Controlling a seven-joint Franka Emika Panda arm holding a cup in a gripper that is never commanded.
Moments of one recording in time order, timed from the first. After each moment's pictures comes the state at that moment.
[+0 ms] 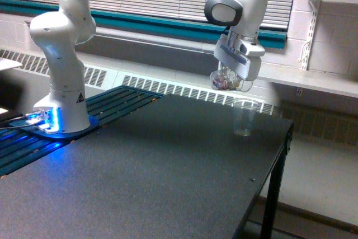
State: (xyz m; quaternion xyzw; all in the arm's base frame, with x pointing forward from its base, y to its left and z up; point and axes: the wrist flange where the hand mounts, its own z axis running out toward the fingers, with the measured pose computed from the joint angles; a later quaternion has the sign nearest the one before) arm 0.523 0.209 0.320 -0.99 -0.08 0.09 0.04
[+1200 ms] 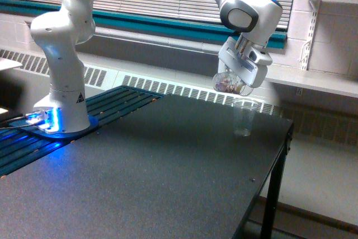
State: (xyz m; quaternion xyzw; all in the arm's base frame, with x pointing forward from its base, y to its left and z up) arm 0.540 0.233 0.302 -0.98 -0.11 0.17 0.03
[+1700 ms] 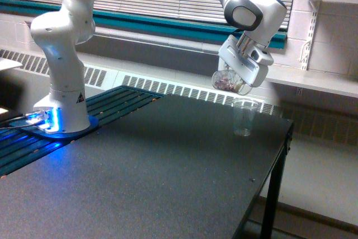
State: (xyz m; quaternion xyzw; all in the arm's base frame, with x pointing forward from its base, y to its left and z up) arm 0.543 0.232 0.306 -0.97 -0.12 0.20 0.02
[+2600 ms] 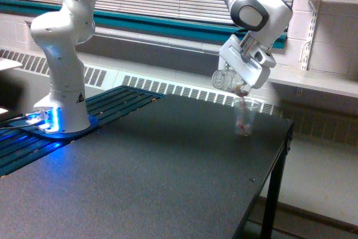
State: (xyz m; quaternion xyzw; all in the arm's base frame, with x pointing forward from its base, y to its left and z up) arm 0.552 0.228 0.305 -0.96 -0.14 0.23 0.00
